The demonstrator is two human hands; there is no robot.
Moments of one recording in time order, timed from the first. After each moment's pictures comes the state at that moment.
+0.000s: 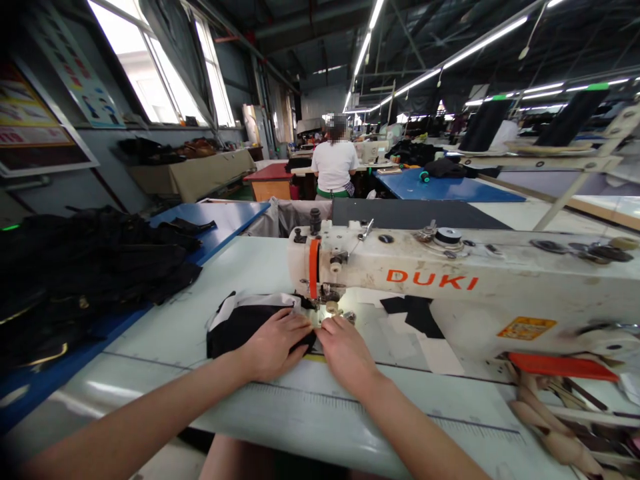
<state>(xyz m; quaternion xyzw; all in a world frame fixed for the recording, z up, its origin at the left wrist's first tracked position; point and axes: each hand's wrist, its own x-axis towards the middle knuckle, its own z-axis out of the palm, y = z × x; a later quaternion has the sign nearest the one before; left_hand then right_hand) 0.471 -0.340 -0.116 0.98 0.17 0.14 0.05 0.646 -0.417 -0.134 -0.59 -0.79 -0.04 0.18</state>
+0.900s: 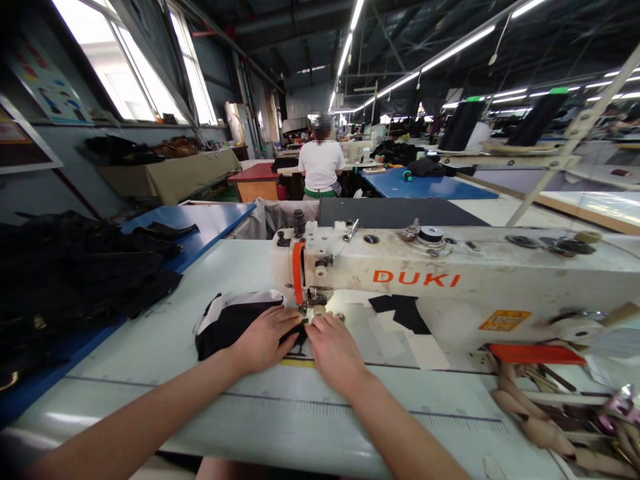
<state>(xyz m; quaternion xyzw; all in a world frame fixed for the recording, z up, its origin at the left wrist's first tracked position) 0.482 -0.314 -0.129 0.97 0.17 0.18 0.06 0.643 -0.412 -0.133 -0.62 -0.76 -0.05 0.18</state>
